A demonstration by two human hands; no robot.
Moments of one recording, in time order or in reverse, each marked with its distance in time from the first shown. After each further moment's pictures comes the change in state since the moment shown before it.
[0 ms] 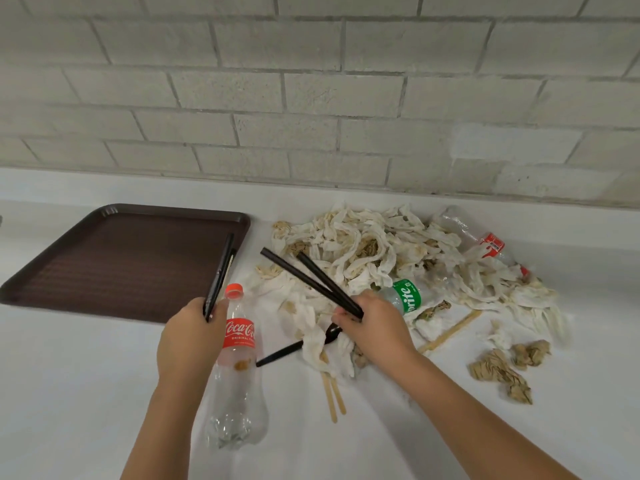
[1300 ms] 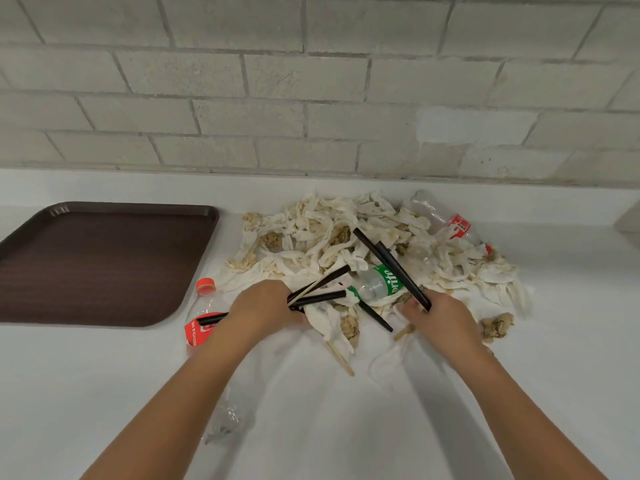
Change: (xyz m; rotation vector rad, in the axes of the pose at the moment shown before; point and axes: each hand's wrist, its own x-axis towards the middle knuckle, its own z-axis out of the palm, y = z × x) left_hand 0.006 0.086 0.069 0.509 -0.680 0.468; right_hand -0.028 0.088 -0.062 -0.101 0.130 0.405
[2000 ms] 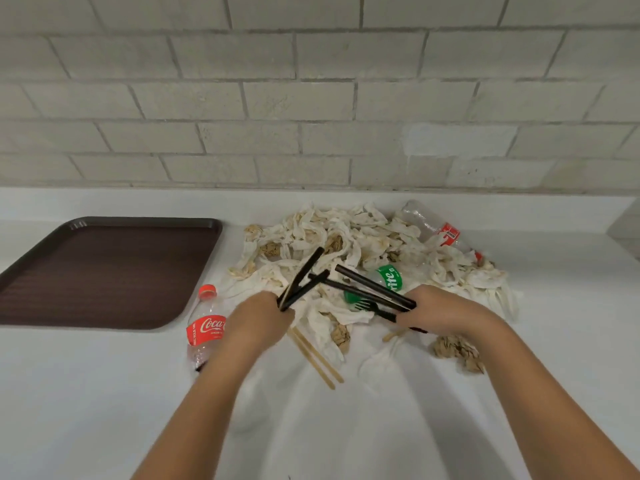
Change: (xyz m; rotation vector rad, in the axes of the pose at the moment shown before) left_hand -0.048 0.023 -0.007 -0.246 0.141 -0.202; right_hand 0.003 -0.024 -0.058 -0.103 -0.555 -0.151
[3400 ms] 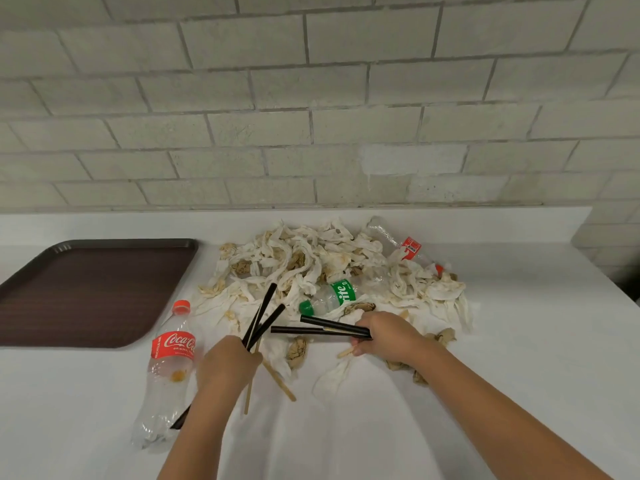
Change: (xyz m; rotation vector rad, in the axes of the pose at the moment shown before) left_hand -0.023 0.021 0.046 -0.014 0.066 -0.303; right_hand 0.051 0.071 0.029 -0.208 0.098 -0.305
